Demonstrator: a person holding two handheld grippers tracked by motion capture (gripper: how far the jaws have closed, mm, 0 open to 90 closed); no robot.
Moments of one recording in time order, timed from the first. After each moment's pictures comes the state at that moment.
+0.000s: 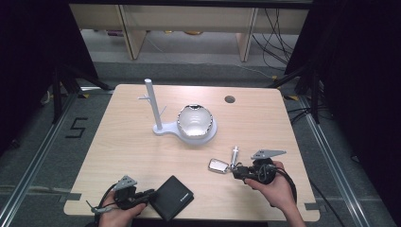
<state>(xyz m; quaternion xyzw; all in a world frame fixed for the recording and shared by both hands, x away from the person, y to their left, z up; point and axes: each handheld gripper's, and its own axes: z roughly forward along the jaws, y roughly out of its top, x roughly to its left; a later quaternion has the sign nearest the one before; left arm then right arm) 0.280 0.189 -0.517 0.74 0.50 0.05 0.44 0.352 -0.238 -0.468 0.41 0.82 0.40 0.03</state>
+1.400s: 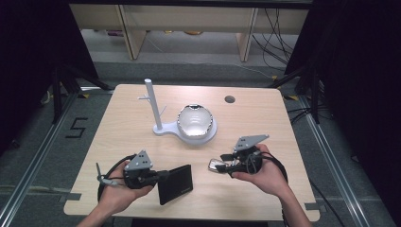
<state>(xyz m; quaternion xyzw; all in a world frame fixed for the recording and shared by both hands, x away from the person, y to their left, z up) 0.315 0.150 -0.422 0.85 0.29 0.08 0.44 0.370 -0.186 -0.413 0.24 0.88 0.41 0.04</state>
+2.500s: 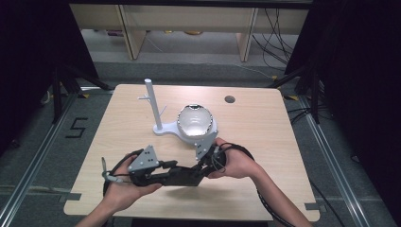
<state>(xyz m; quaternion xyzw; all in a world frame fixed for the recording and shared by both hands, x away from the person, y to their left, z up) 0.315 0.143 -0.397 0.82 0.23 0.15 0.50 0.398 -0.103 -0.429 0.01 0.94 0.34 -0.05</state>
